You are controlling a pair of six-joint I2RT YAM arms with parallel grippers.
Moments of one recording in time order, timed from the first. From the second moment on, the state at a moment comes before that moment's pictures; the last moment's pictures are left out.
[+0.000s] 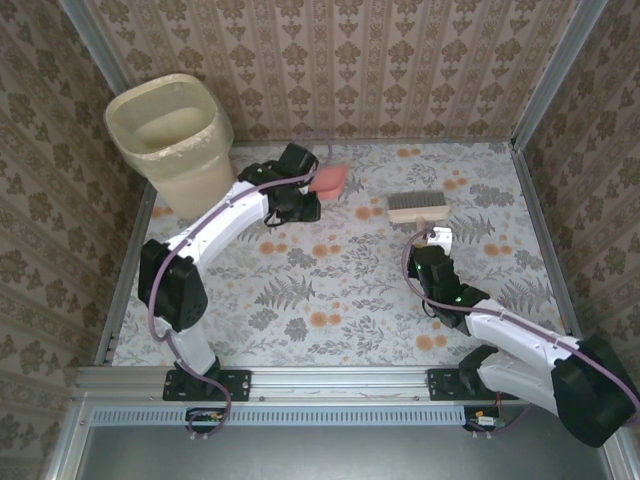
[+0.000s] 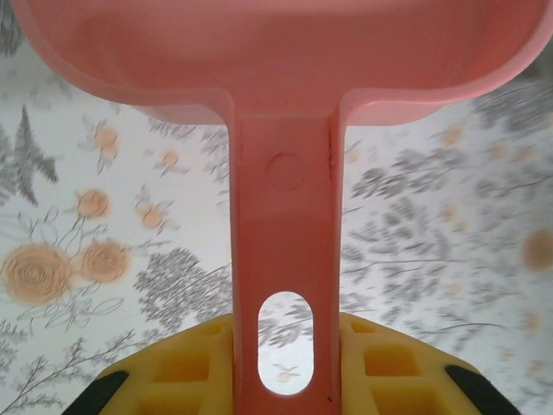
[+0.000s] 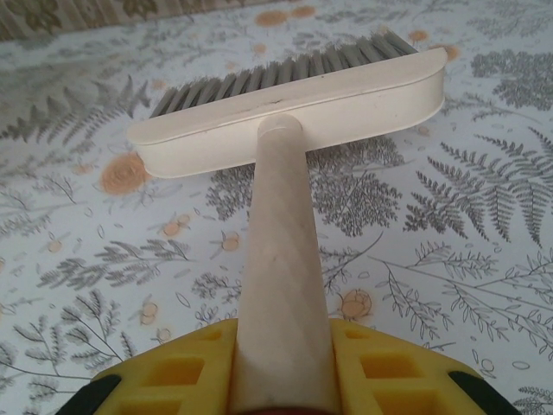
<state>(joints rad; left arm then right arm) -0.64 1.78 1.60 -0.94 0.05 -0.49 0.53 1.05 0.39 0.07 0.55 0.42</state>
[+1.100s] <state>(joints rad) -0.64 1.87 1.32 -0.70 0.09 -0.55 0.54 1.43 0.53 0.20 0.36 0.44</state>
